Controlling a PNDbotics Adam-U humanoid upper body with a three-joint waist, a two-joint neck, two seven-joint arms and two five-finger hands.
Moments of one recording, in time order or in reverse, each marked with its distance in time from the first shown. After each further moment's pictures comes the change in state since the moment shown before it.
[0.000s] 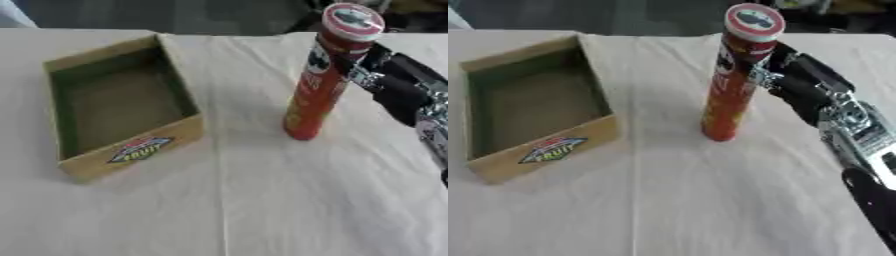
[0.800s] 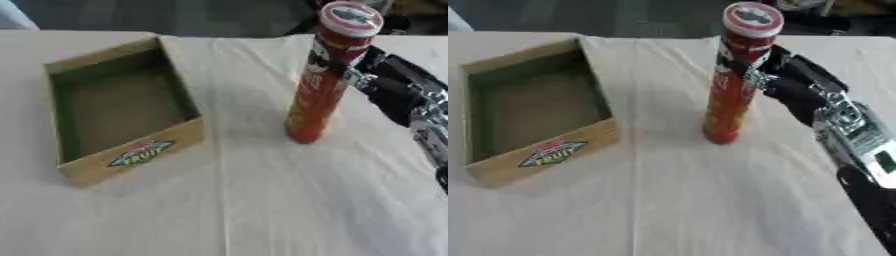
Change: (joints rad) left arm -0.010 -0.005 0.000 0.000 0.001 0.000 -0.004; right arm -0.027 -0.002 0.002 0.023 0.010 0.004 0.005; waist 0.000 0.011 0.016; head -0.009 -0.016
